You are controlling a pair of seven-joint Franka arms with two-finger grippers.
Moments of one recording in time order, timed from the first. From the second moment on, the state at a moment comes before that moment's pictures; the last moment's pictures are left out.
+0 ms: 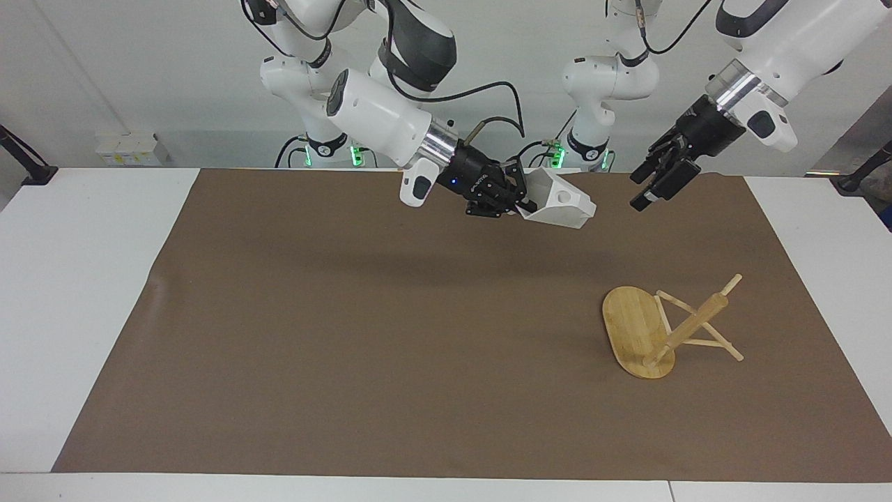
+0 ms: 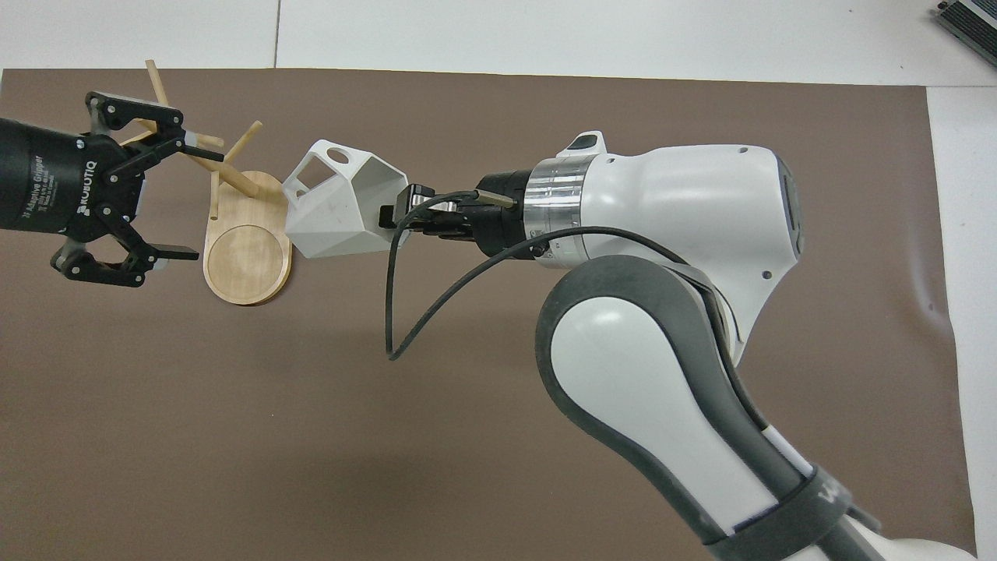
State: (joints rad) left arm -0.11 0.00 0.00 -1.57 -0.50 1.72 -1.24; right arm 0.19 0.25 0.39 -1.61 0.90 2.33 0.11
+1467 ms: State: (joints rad) left arm -0.11 0.07 -0.02 -1.65 -0.59 1.66 -1.74; right arm 0.19 0.25 0.39 -1.59 0.86 2.31 0.11
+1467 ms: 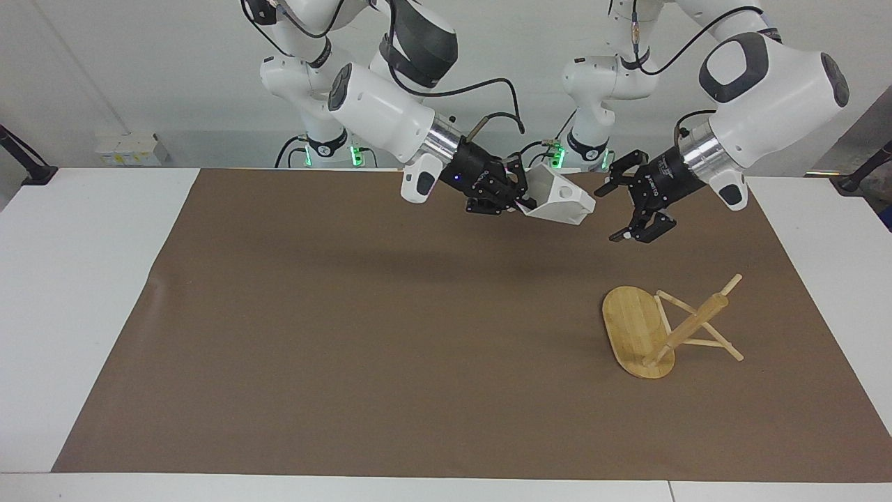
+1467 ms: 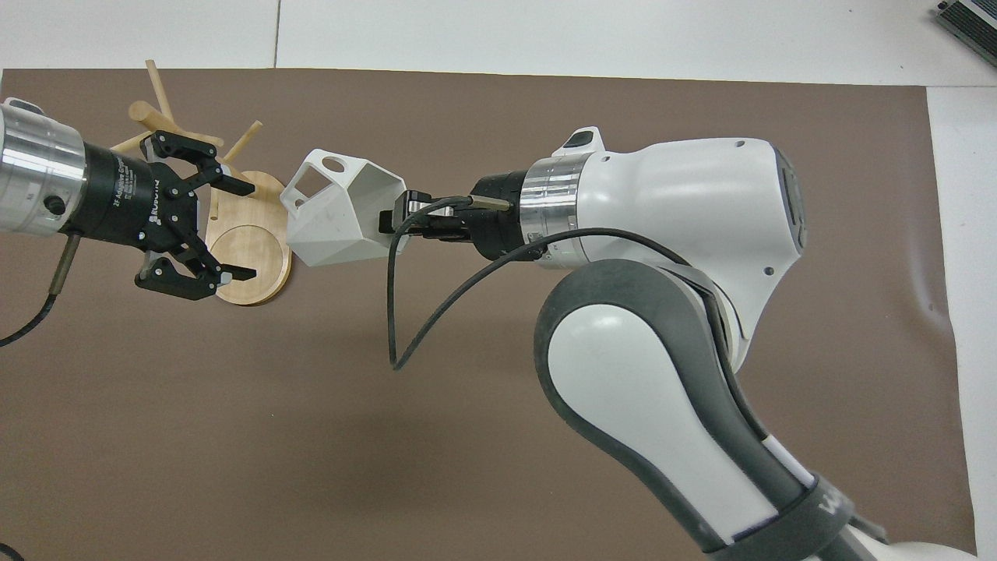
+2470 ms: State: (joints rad) left arm -0.14 0.08 -0.03 -1.65 -0.68 1.59 -1.81; right arm 0.21 0.25 0.39 -1.59 0.86 2.31 0.11
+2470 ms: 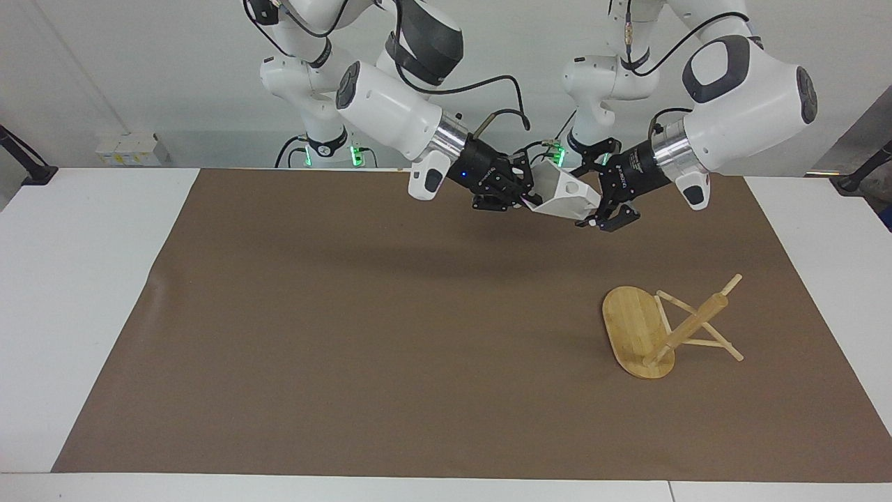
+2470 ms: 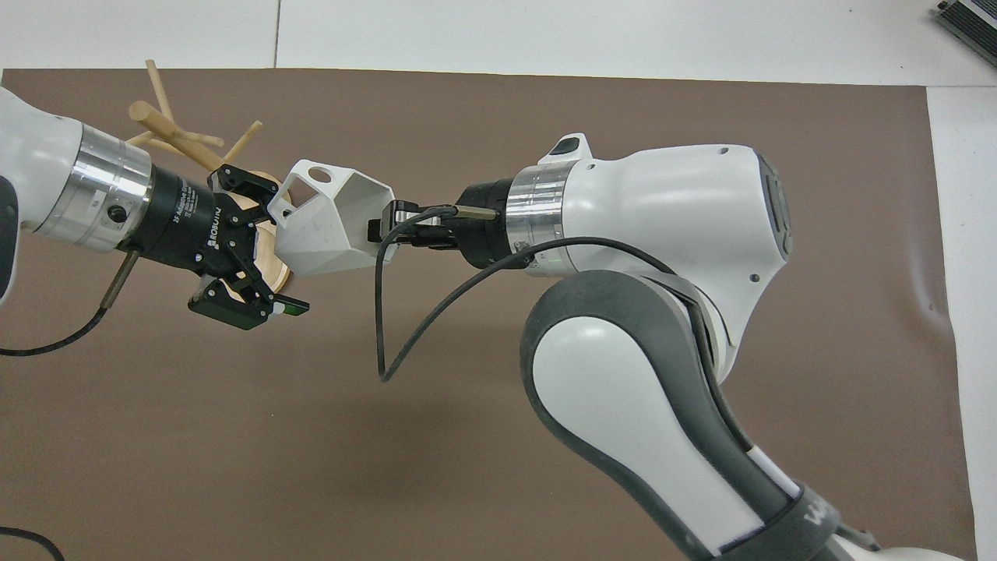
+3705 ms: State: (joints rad) left arm -0.14 0.09 -0.03 -1.65 -0.72 1.68 -1.81; right arm 0.21 0.25 0.38 -1.59 0.86 2.32 0.11
